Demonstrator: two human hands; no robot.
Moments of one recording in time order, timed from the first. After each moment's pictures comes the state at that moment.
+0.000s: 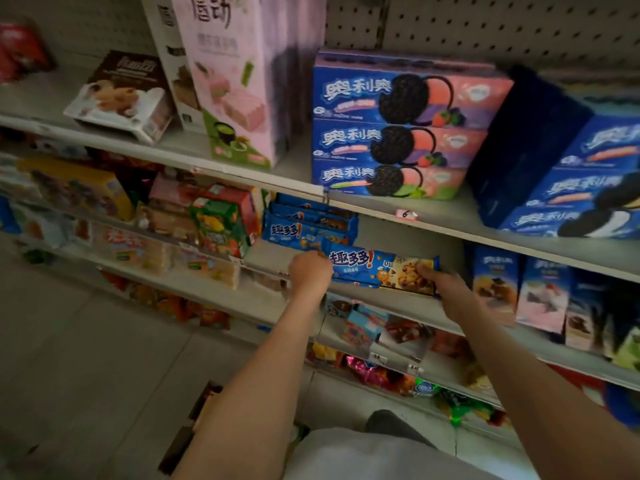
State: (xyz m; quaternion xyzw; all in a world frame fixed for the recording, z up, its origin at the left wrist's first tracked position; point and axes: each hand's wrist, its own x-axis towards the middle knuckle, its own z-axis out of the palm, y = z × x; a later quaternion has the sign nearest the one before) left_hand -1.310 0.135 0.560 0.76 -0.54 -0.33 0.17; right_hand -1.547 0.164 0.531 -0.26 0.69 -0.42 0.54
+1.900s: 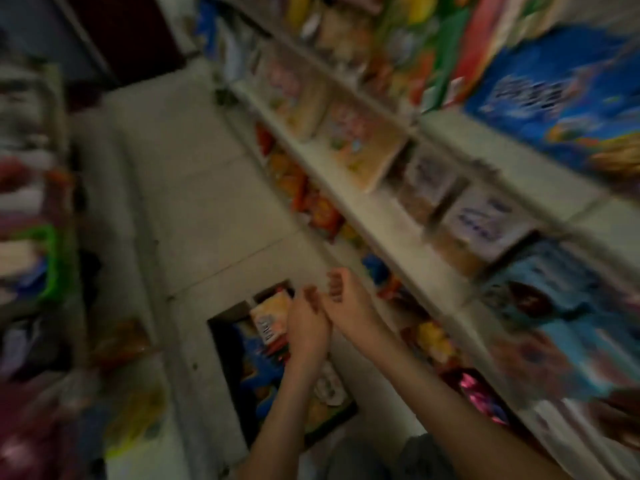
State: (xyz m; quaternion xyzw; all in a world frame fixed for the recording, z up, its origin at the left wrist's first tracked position) left_hand -1.193 0.258 0.230 0.85 -0.19 -0.26 0.42; right_hand -1.242 0.197 0.237 -0.73 0.45 -0.12 0.50
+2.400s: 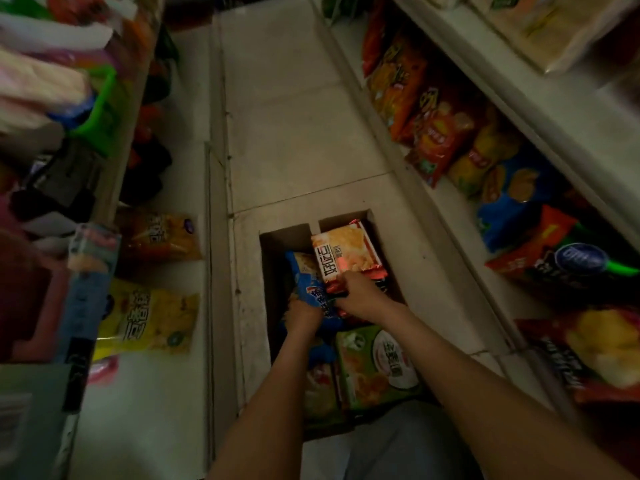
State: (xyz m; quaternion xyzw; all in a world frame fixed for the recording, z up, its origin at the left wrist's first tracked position) left_hand -1.081 0.373 -0.120 0.87 0.14 -0.37 0.31; right_hand -1.151 0.260 -0.042 -0.83 0.26 0.16 0.47
